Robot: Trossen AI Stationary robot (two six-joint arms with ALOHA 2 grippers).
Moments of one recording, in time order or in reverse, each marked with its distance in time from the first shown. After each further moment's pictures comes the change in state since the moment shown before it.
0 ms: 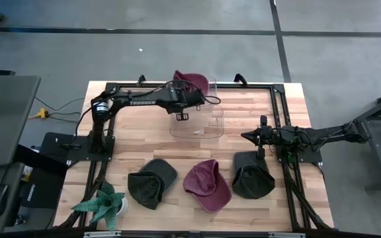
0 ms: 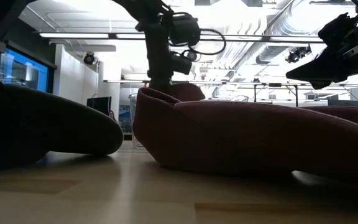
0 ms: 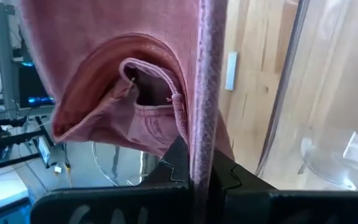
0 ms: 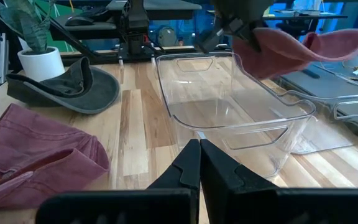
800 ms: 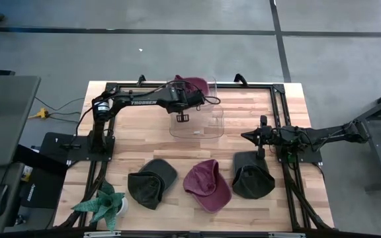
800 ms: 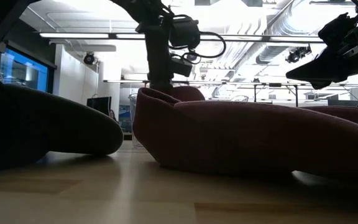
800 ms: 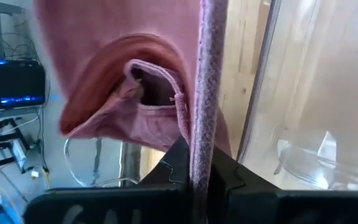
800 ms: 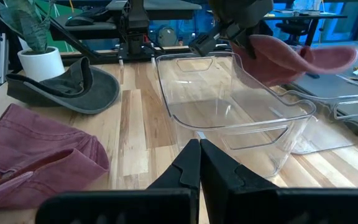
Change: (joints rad) left arm 0.000 0.005 0.000 0.001 0.080 -0.026; right arm 0.000 0.000 0.000 0.000 0.000 0.000
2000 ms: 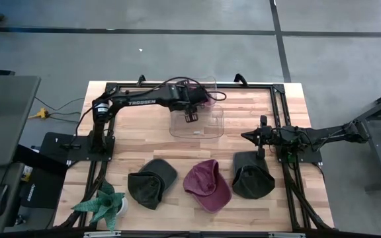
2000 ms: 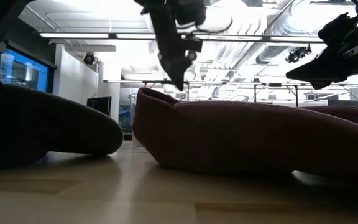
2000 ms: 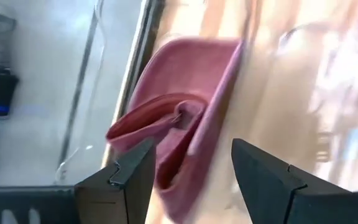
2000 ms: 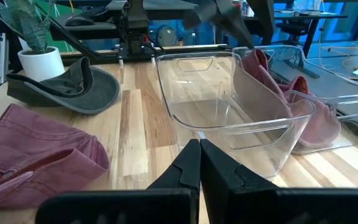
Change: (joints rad) left arm -0.047 -0.002 0.172 -0.042 0.101 -0.157; right arm 0.000 0.000 0.000 0.000 0.000 0.000
